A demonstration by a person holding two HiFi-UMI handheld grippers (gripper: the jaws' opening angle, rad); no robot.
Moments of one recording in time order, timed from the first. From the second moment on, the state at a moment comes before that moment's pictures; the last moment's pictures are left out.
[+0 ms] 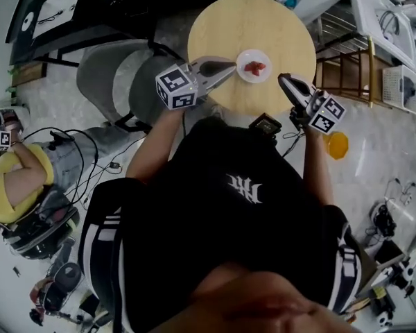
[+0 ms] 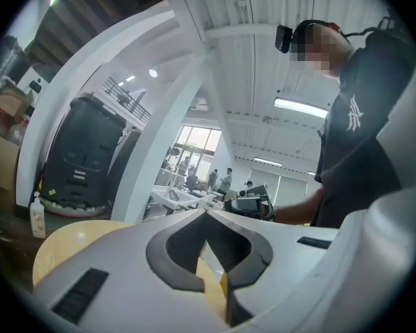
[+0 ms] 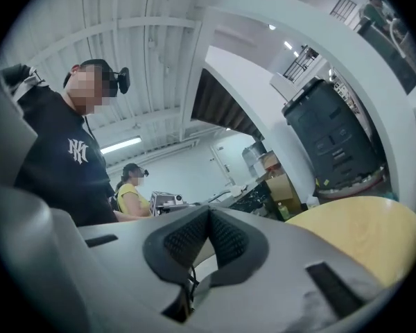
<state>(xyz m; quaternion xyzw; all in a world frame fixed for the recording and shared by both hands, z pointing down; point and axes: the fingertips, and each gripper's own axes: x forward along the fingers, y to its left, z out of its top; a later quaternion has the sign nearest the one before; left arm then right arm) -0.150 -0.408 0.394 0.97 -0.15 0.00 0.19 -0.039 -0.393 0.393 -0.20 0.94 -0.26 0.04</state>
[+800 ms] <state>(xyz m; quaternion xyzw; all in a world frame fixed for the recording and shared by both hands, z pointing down) -0.053 -0.235 0.369 0.98 -0.12 0.06 0.18 -0.002 -0.240 0.378 -0.12 0.95 -0.27 0.08</state>
